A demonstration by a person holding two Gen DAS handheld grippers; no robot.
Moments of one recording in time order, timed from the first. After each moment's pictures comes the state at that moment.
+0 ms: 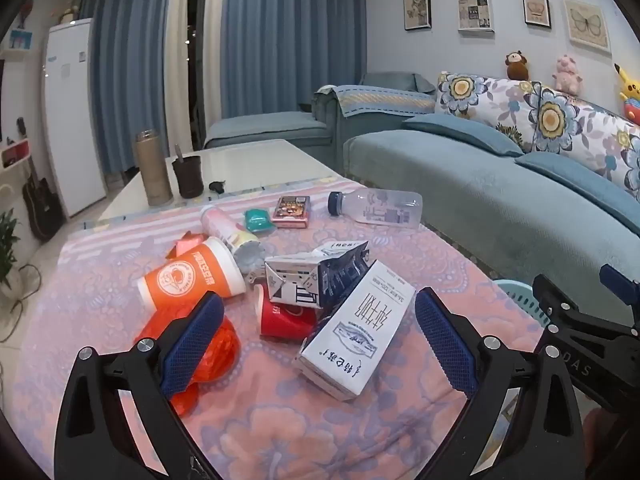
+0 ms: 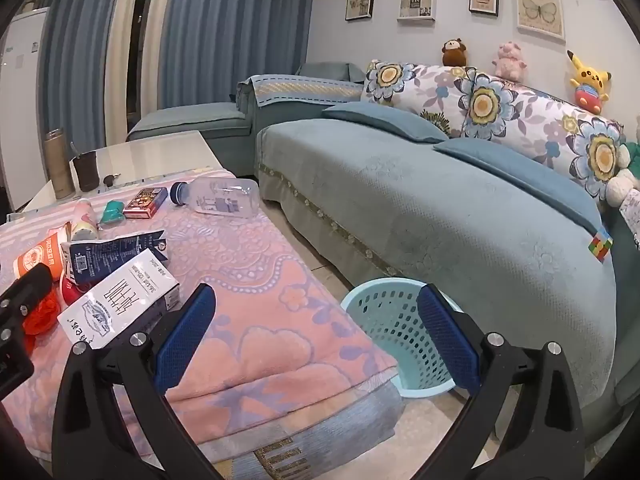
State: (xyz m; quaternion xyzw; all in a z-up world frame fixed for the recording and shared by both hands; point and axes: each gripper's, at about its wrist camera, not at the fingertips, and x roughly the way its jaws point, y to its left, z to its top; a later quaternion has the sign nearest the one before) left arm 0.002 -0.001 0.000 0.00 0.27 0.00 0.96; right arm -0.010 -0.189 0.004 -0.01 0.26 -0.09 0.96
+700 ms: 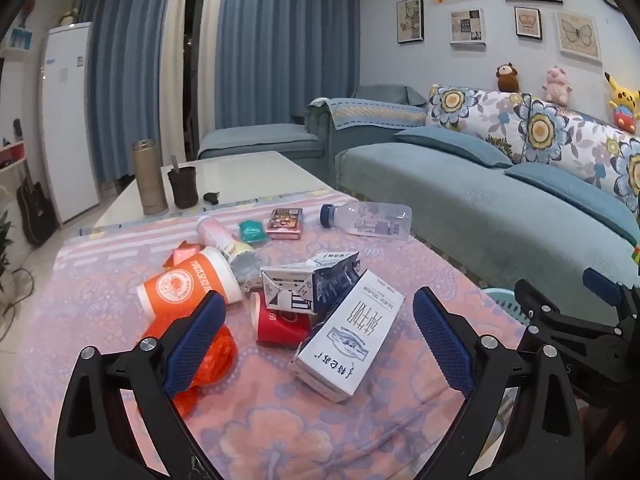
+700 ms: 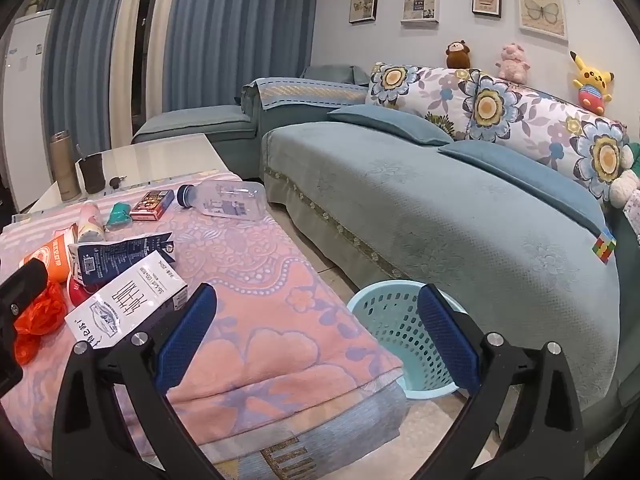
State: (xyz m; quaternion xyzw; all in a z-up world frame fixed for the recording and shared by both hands) left arm -0.012 0.008 0.022 -0.01 0.24 -0.01 0.97; right arm -0.011 -0.185 0.007 -0.01 0.26 -0.08 0.96
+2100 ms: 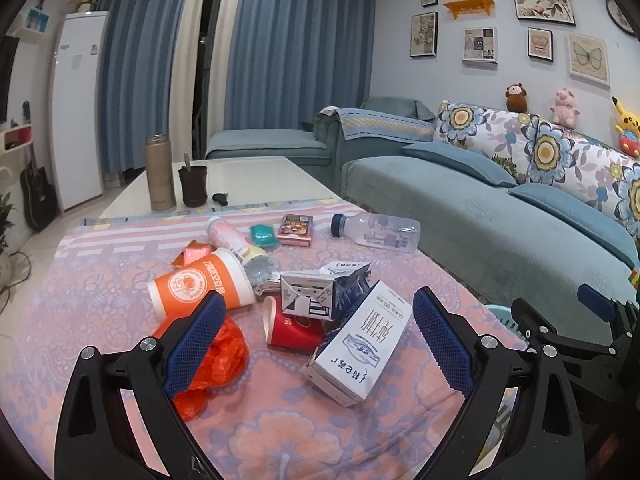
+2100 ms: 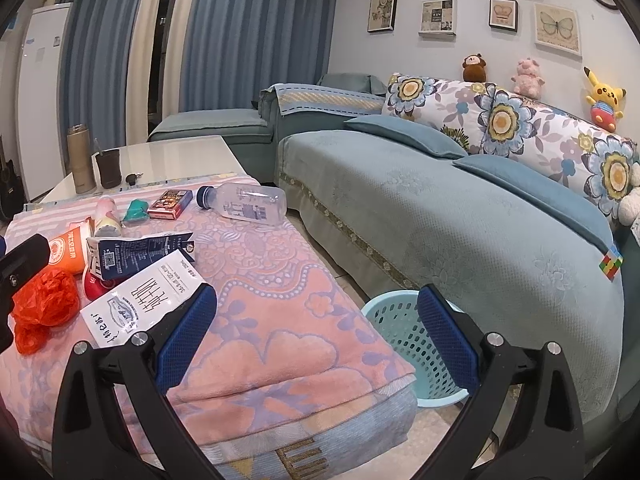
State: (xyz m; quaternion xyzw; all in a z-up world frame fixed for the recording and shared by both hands) left arm -0.016 0.027 0.013 -0.04 0.22 -0.01 0.98; right arm -0.015 -0.169 0.008 -0.03 0.25 -0.05 0.97
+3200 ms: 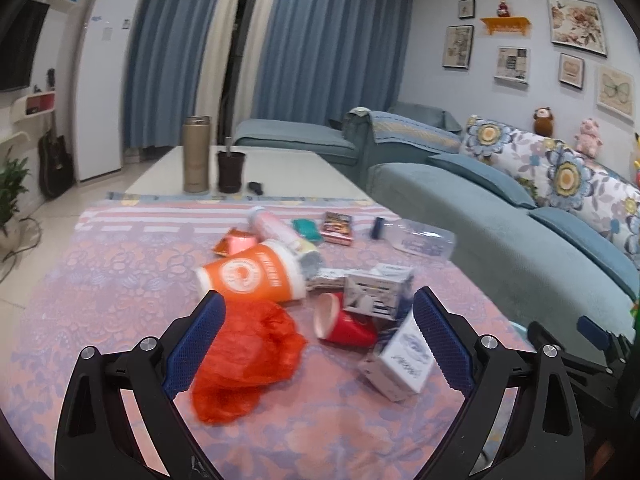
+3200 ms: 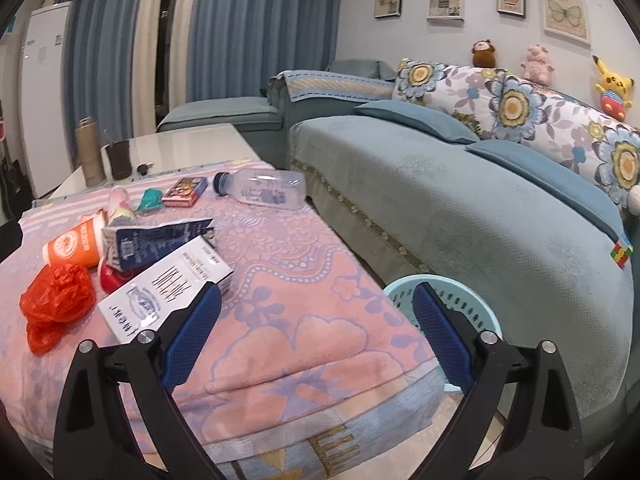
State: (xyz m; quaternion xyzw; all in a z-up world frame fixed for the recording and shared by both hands) left arm -0.024 0.091 0.013 -0.09 0.23 0.04 0.97; right arm -0.013 -0.152 0.001 -0.01 0.27 -0.03 0.96
